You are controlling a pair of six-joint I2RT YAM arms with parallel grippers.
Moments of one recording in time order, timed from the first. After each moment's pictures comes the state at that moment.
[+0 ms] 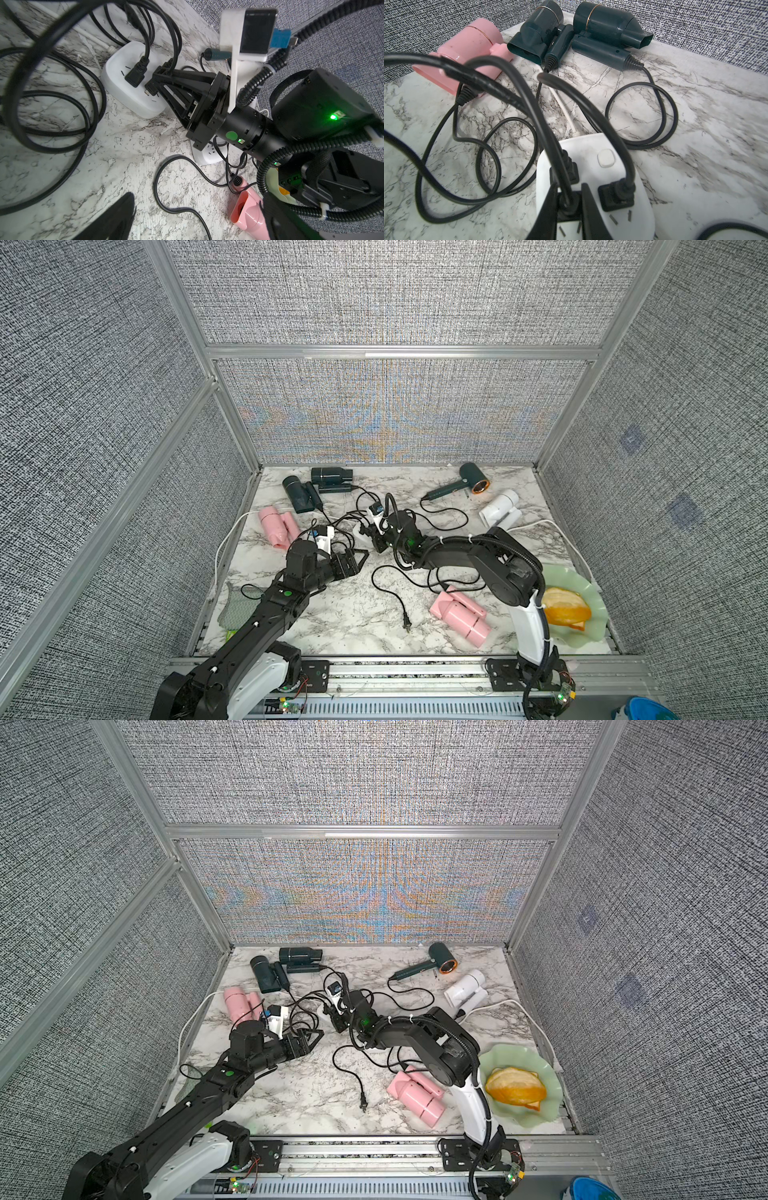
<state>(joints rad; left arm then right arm) -0.37 0.93 0.40 0.03 0.45 -0.71 0.80 2.13 1.23 0.44 -0.03 0.07</state>
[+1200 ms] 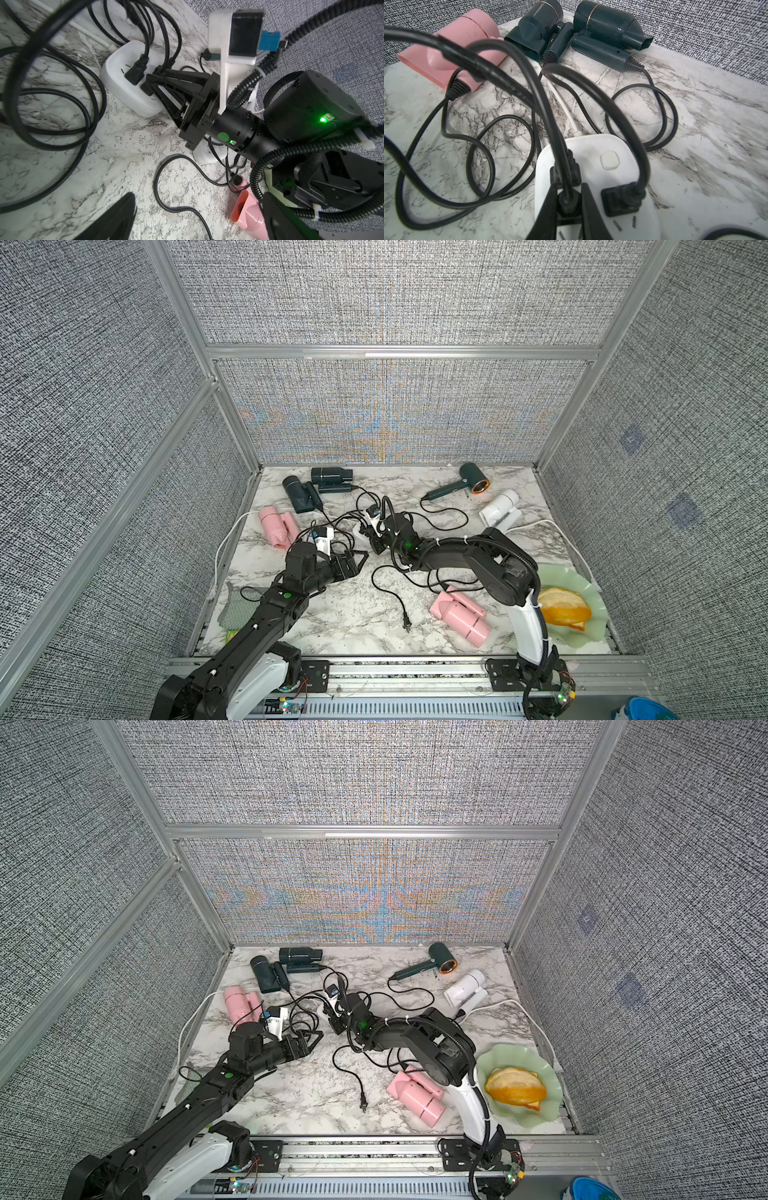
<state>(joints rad) -0.37 0.92 0.38 0.04 0.45 -0.71 0.81 2.16 1.24 0.45 0.01 0.04</state>
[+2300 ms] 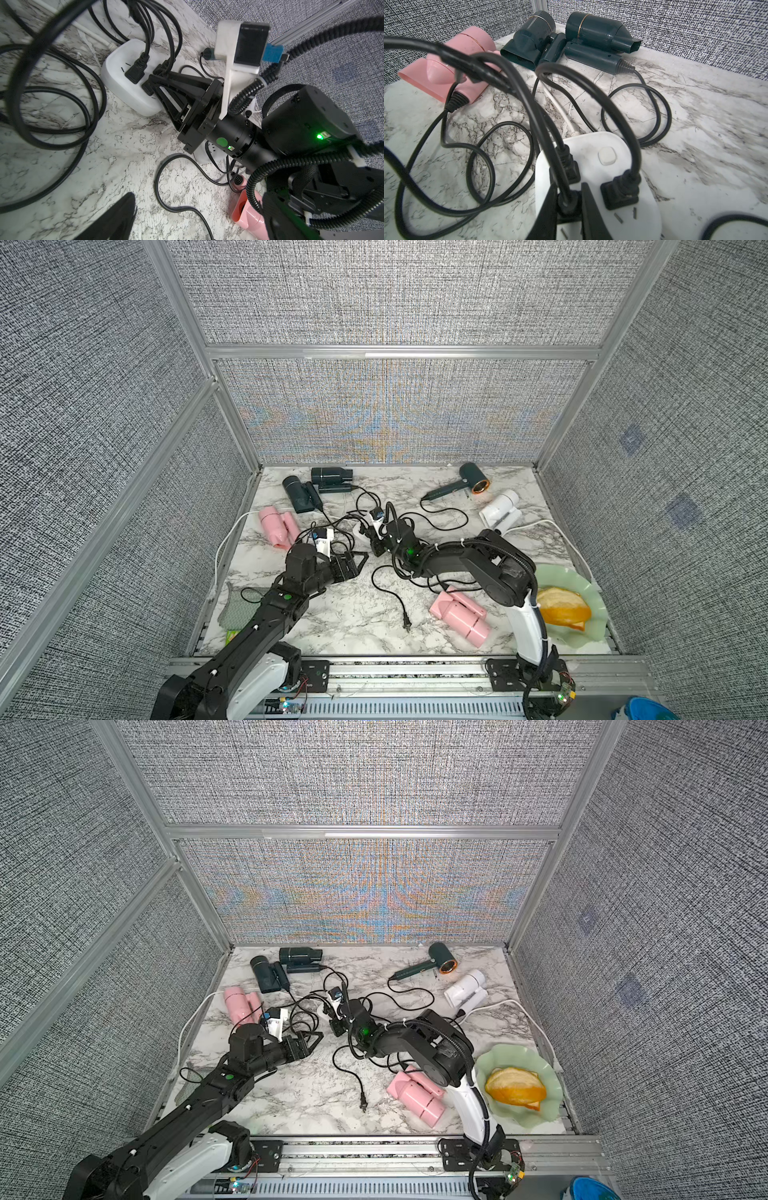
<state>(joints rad) -0.37 0.91 0.36 0.06 0.45 -0.71 0.83 2.17 1.17 0.58 0.07 0.10</state>
